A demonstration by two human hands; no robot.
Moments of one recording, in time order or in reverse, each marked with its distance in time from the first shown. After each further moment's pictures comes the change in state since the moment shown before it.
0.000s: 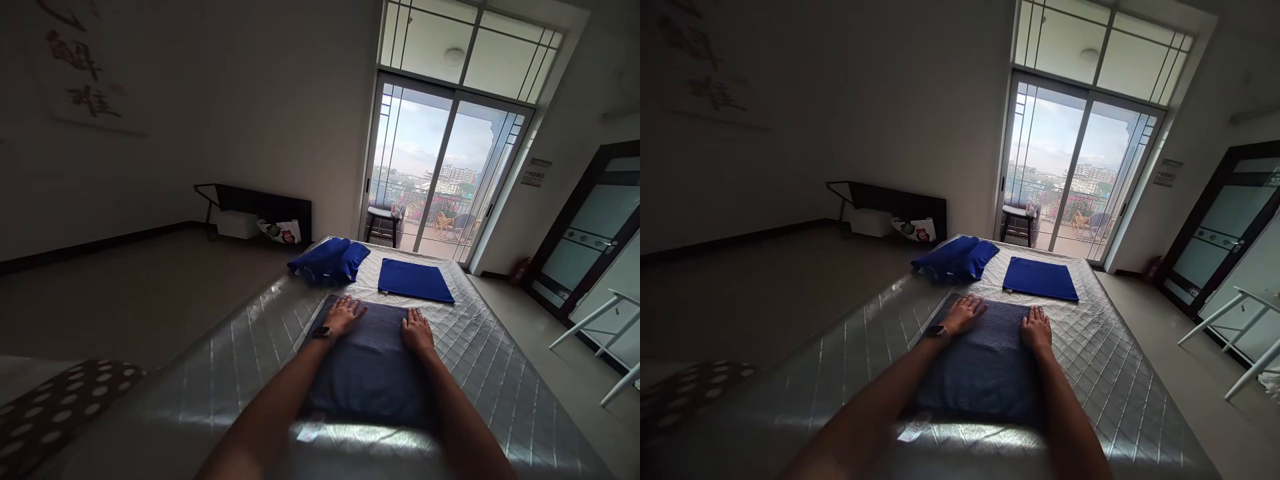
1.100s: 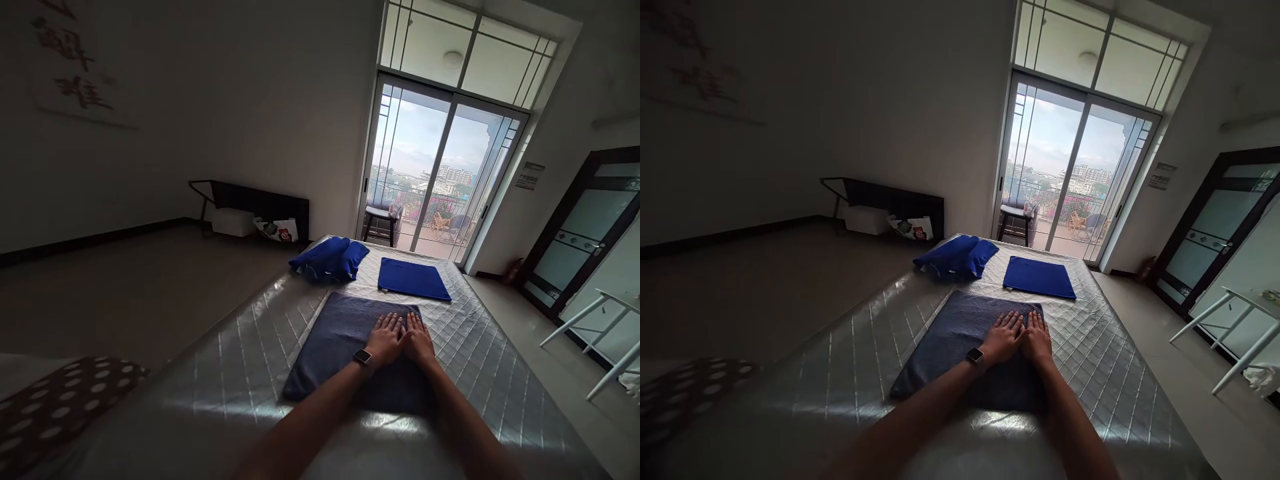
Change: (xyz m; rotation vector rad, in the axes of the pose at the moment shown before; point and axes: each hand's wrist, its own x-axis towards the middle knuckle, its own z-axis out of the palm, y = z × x) left_hand -0.041 0.139 0.029 0.012 0.067 0.249; right_hand -0.037 0.006 0.009 -0.042 -0.002 -0.077
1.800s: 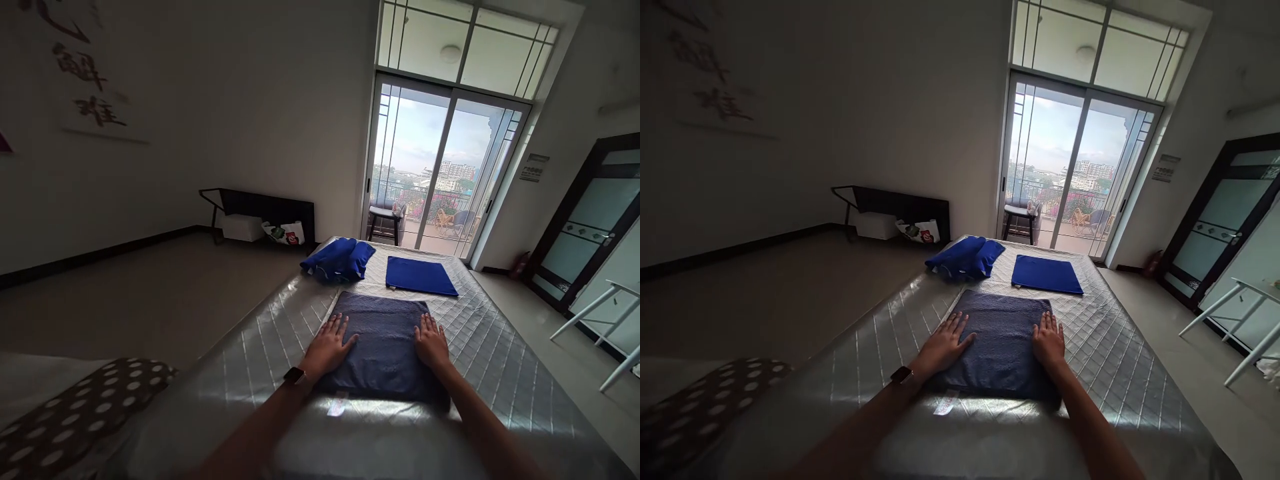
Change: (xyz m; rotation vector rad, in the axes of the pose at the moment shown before) left_hand -0.111 -0.120 -0.043 0.056 -0.069 -0.339; right_hand -0.033 -0.007 -0.008 -0.022 0.085 0.099
